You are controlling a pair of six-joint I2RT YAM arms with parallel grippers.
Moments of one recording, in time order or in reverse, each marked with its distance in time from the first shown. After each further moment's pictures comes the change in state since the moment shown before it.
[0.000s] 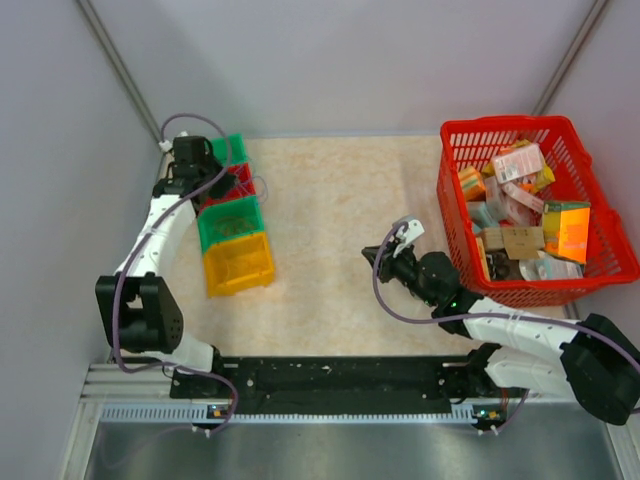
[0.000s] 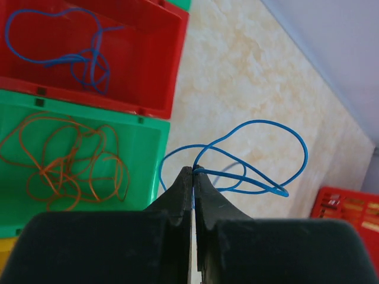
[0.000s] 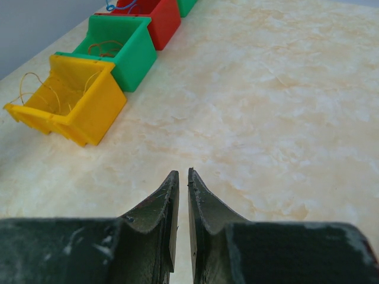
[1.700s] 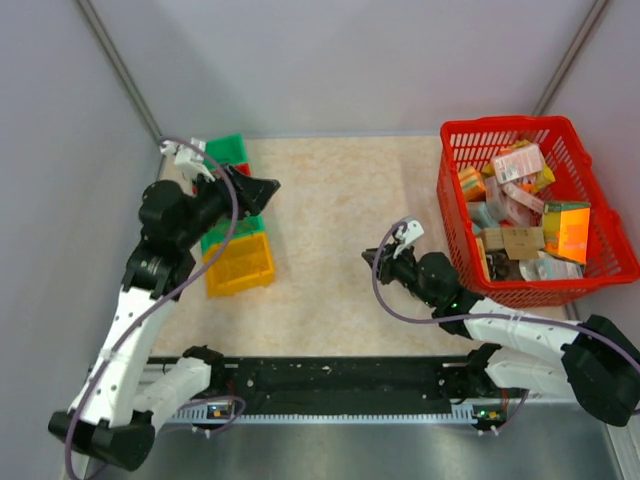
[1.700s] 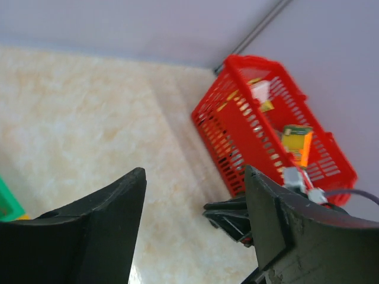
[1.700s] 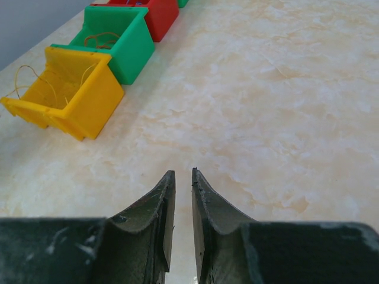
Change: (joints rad) left arm -0.183 -0.547 -0.233 0.165 0.275 0.114; right arm 0.000 0.019 0.000 -0.010 -0.006 0.001
